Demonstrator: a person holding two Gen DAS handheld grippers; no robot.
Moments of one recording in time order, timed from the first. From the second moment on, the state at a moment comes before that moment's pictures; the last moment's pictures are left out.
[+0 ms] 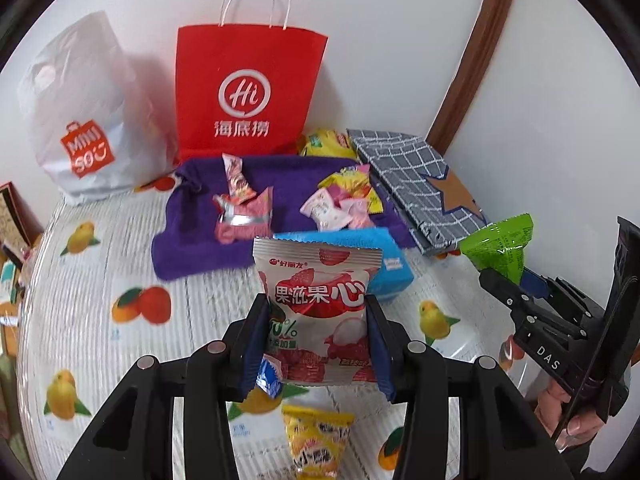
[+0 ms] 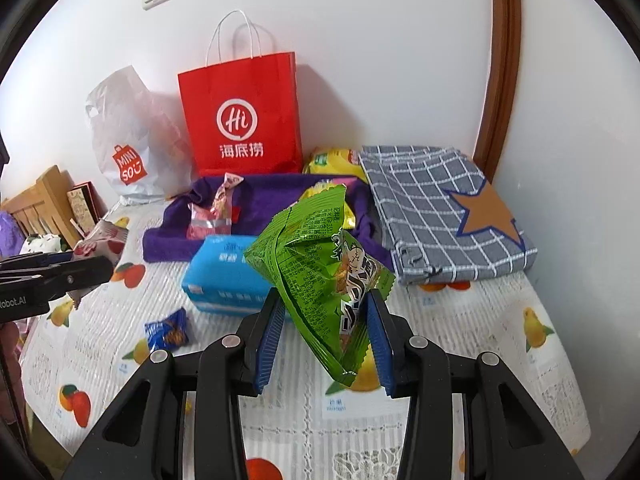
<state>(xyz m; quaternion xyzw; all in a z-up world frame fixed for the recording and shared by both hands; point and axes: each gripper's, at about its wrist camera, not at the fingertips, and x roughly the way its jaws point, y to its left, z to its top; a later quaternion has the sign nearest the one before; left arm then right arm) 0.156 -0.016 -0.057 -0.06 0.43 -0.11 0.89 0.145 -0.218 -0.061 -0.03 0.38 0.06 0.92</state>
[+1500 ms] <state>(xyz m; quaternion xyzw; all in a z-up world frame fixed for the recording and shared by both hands) 0.310 0.038 -0.029 -0.11 0.42 -0.09 0.90 0.324 -0.178 -0.026 -0.01 0.37 0.08 0.93</state>
